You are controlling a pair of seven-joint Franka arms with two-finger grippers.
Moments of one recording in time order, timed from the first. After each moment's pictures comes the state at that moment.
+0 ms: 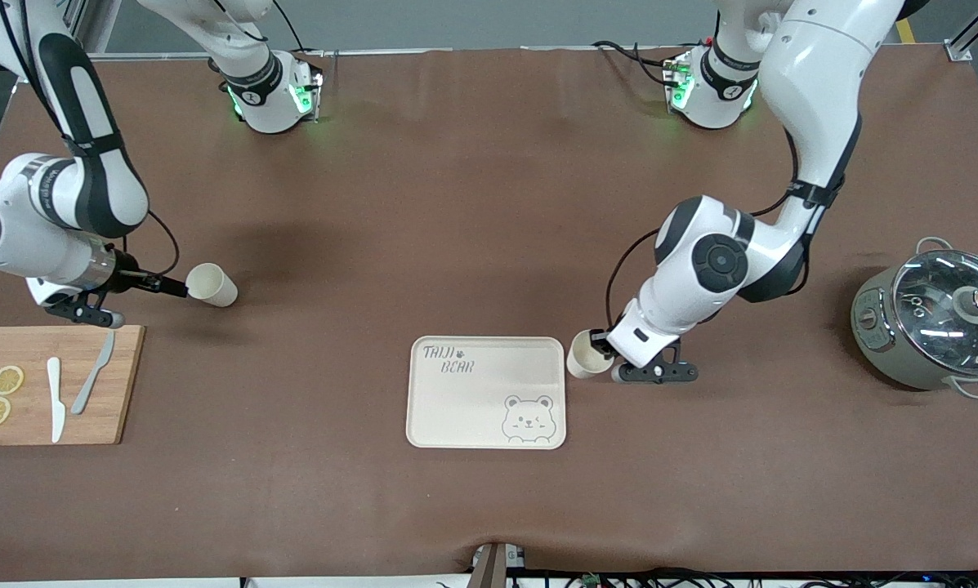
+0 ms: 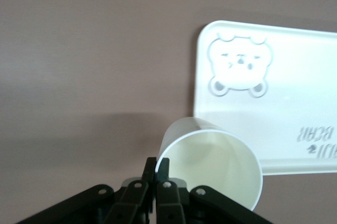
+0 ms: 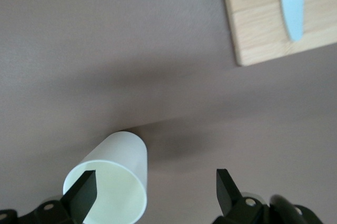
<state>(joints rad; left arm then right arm) -0.16 0.59 -0.33 -1.65 0.05 2.37 -0.51 -0.15 0.23 -0.06 -2.21 0.05 2.28 0.03</state>
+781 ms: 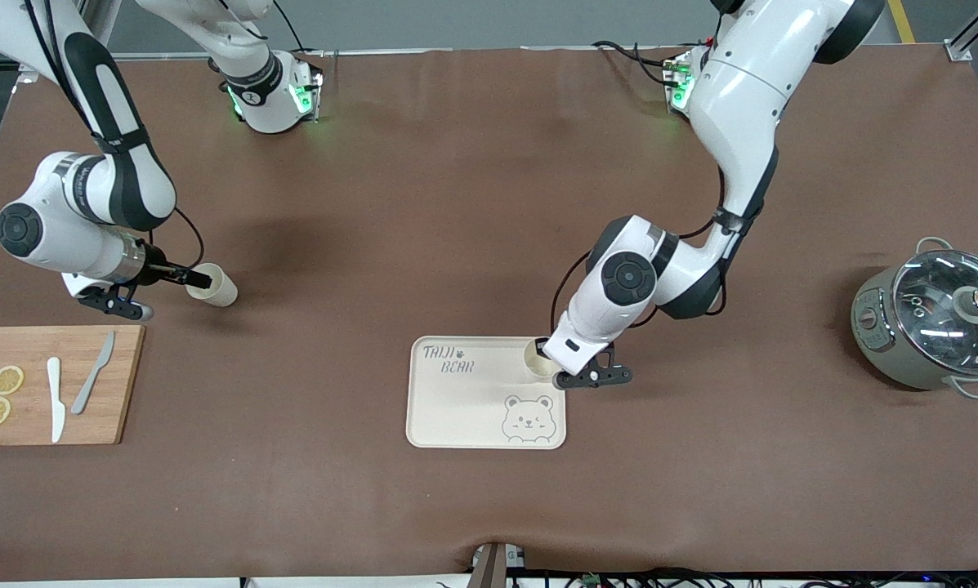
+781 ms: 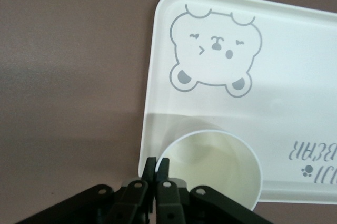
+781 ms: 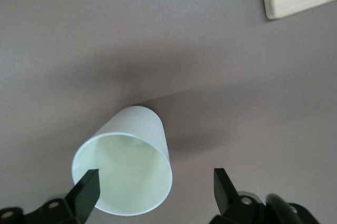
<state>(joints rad) -0.40 0.76 -0.18 -1.49 0.05 2.37 -0.66 -0.11 0.21 -0.06 -2.28 0.05 2.29 0.09</state>
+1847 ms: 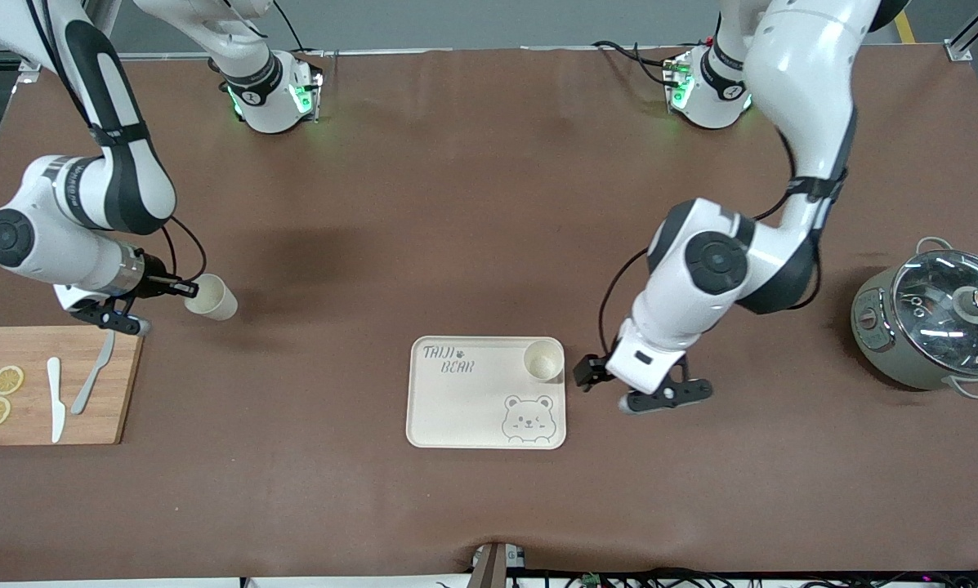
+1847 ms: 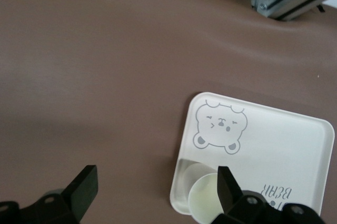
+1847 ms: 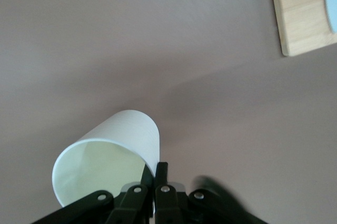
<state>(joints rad) -0.29 0.58 -0.16 -1.41 0.05 2.21 -0.66 -0.01 0.21 -0.05 -2.01 0.06 2.06 0.23</state>
